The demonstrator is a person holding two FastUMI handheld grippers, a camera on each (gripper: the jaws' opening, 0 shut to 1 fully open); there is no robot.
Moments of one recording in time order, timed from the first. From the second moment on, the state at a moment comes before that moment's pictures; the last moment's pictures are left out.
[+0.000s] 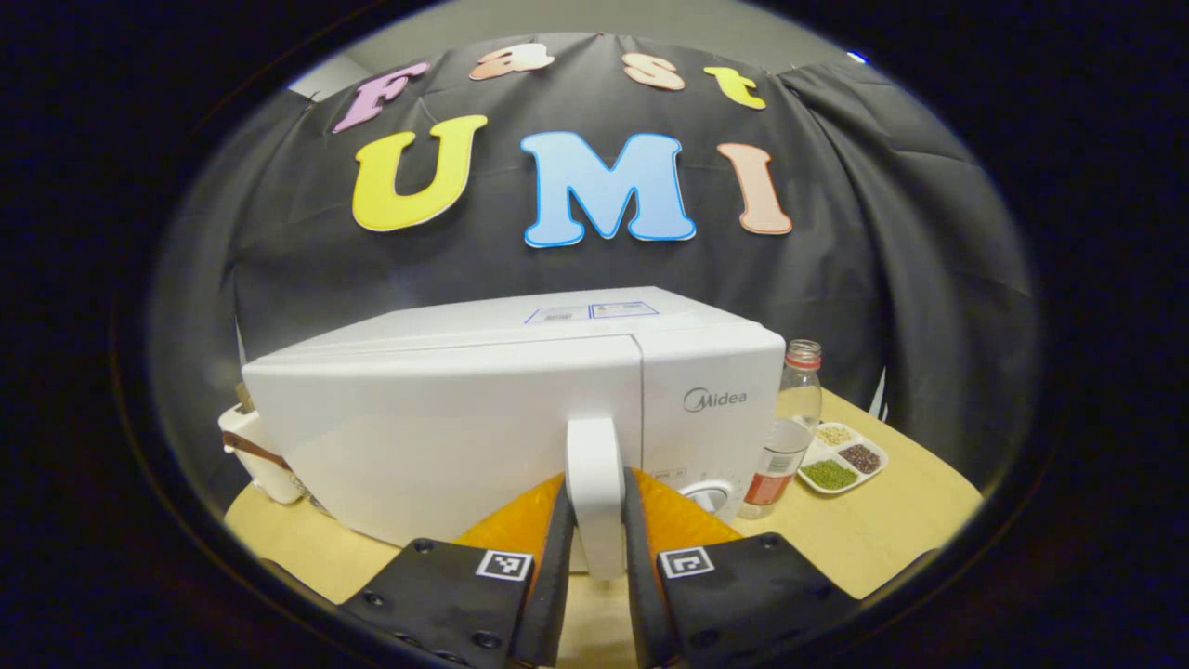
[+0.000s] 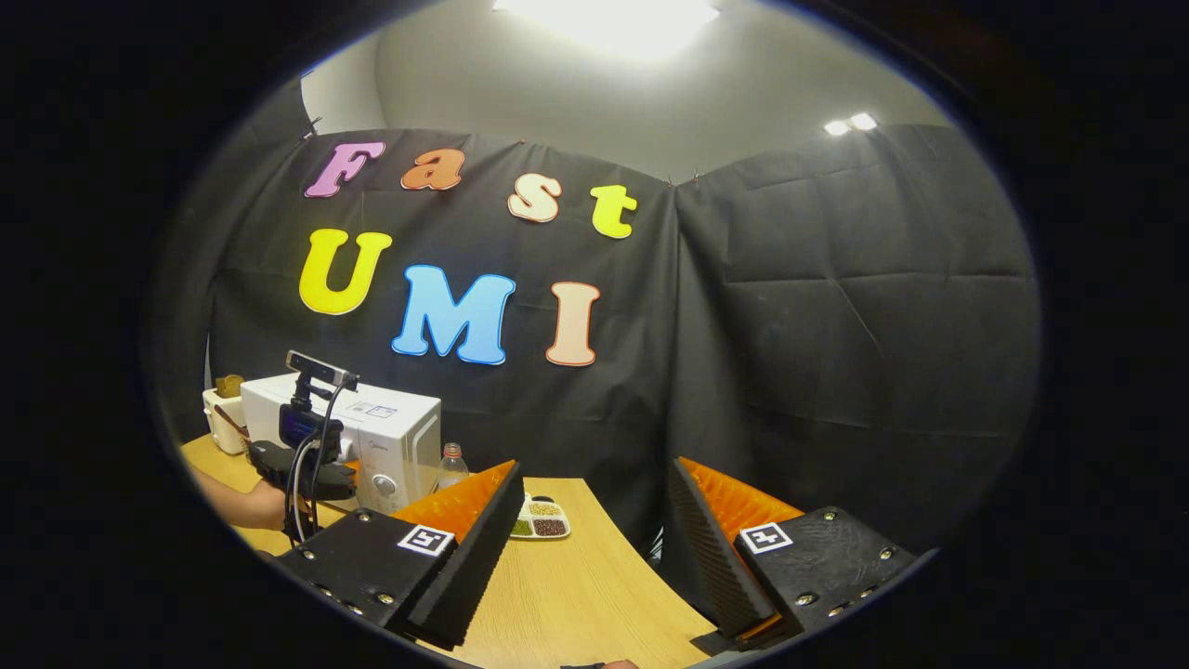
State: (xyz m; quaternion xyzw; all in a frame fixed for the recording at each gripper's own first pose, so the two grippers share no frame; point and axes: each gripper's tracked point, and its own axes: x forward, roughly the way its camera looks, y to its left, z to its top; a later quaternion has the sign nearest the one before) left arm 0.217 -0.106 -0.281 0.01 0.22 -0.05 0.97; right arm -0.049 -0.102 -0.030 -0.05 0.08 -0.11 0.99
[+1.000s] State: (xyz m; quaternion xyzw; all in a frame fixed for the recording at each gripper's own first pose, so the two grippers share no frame) left arm 0.213 -0.104 -0.278 -0.01 0.25 -0.03 0.97; right arm -0.015 -0.078 -0.024 -0.03 0.04 -0.05 1.00
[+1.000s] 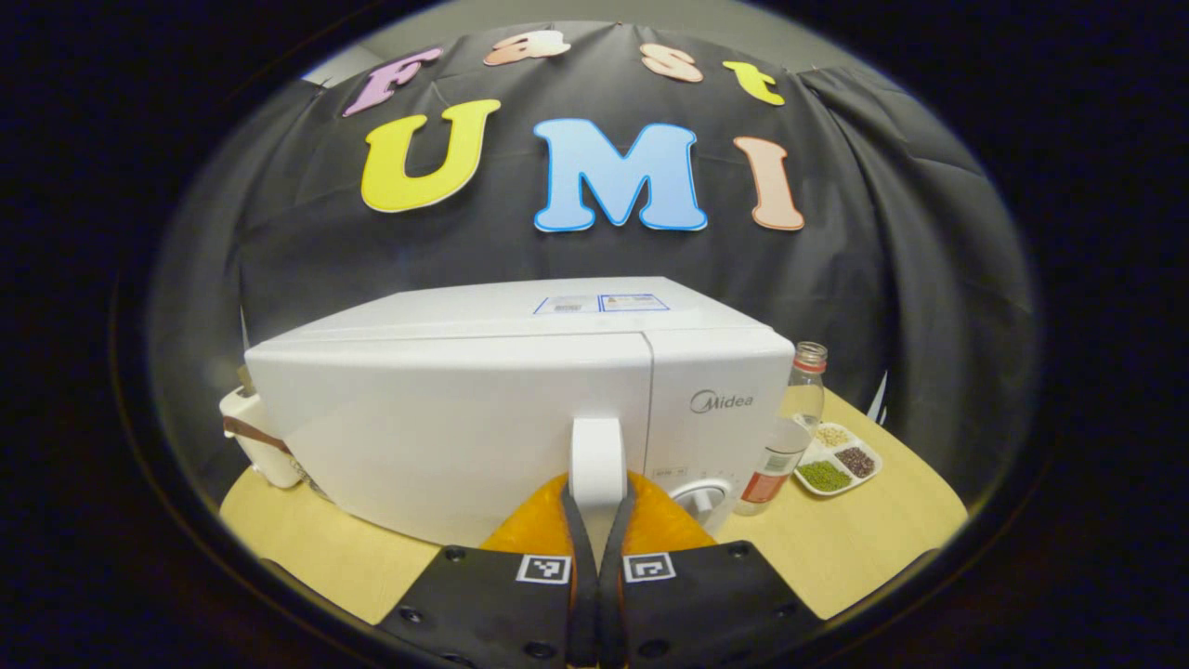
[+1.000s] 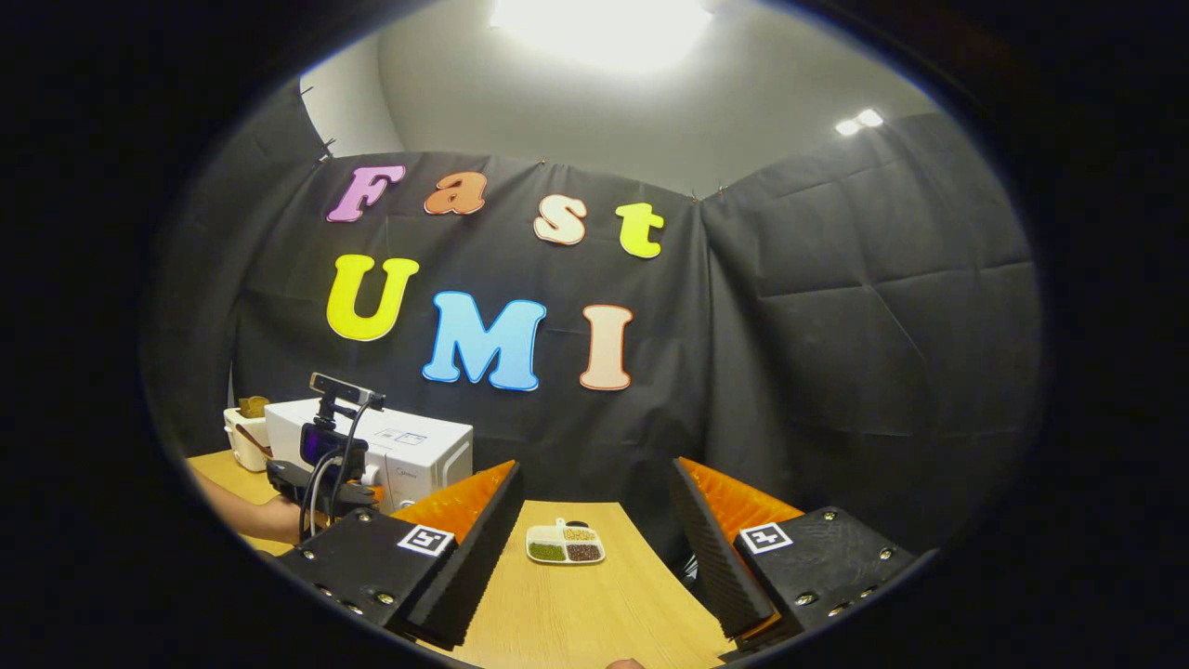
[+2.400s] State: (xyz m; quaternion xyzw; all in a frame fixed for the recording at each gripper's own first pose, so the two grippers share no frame) left arm 0.039 -0.018 -0.250 -0.01 0.25 -0.05 0.97; right arm 0.027 0.079 -0.044 -0.03 0.05 0.16 0.99
